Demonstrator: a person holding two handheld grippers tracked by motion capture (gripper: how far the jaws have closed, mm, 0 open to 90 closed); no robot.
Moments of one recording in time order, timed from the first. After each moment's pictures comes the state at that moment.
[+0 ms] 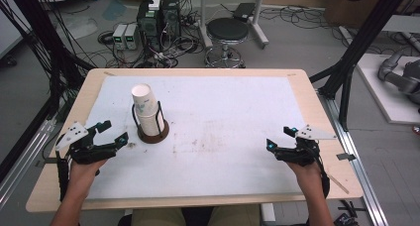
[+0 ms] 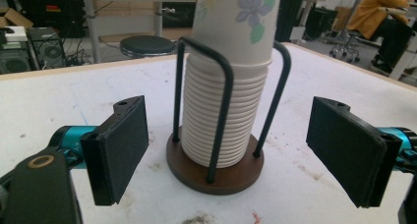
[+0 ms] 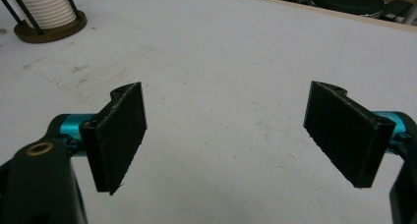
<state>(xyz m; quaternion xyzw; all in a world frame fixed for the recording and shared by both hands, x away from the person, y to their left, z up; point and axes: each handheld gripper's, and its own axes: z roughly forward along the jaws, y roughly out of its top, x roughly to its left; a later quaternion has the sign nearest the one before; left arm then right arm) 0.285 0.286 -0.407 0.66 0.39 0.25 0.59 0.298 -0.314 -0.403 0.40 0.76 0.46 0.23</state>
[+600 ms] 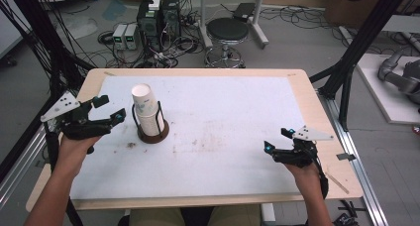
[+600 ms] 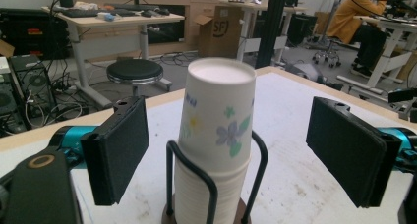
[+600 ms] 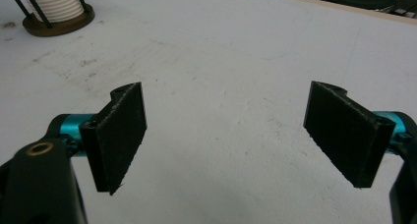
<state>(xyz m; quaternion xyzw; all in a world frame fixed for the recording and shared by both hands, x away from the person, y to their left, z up) 0.310 0.282 -0.329 0.67 0.35 0.25 0.60 0.296 -0.307 -0.404 0.40 0.76 0.46 0.22</state>
